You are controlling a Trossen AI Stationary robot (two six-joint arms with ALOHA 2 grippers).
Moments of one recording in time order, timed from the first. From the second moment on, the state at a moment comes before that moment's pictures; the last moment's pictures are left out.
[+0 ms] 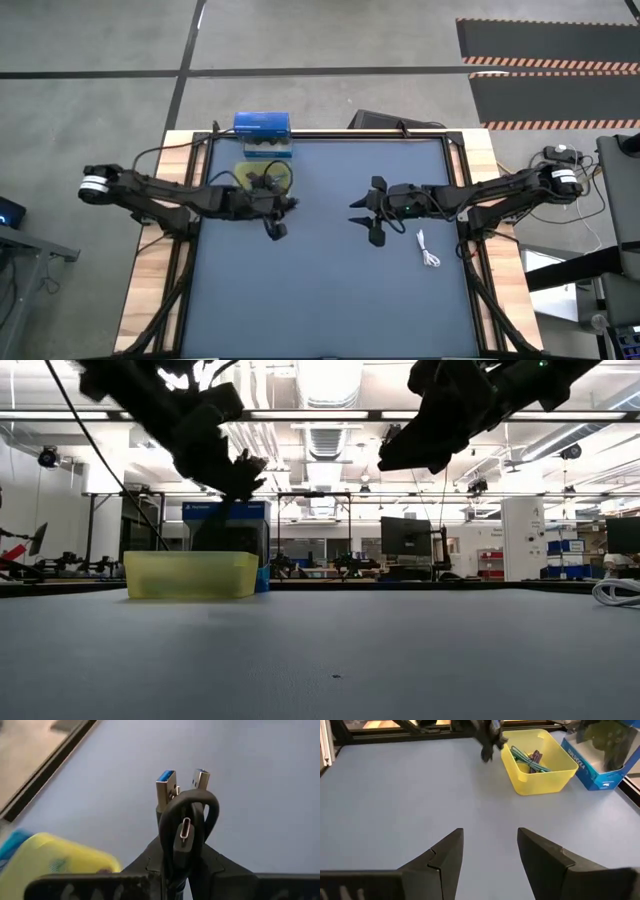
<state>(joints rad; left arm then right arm) -0.04 1.22 0.72 -0.19 -0.35 -0.18 0.03 1.29 0.70 0.12 0.08 0.07</state>
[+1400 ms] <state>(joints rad) 0.51 1.62 1.26 -1.21 -0.10 0.49 0.03 1.30 0.70 0.12 0.08 0.05</state>
